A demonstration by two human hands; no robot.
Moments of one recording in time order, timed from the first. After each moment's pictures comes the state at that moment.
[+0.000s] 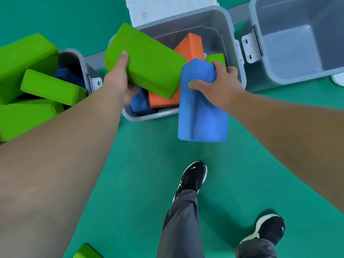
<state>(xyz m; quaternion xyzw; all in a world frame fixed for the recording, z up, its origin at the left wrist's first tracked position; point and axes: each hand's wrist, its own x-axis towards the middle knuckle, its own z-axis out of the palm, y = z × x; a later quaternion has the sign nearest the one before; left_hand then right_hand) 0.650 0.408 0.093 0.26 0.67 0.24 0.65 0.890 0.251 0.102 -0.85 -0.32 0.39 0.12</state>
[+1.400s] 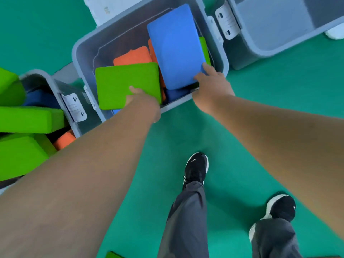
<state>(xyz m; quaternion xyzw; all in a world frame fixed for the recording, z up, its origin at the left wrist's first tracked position) 0.754 0.345 0.033 0.68 0.46 -0.57 0.08 0.912 0.221 0.052 -0.85 -0.41 0.33 0.01</state>
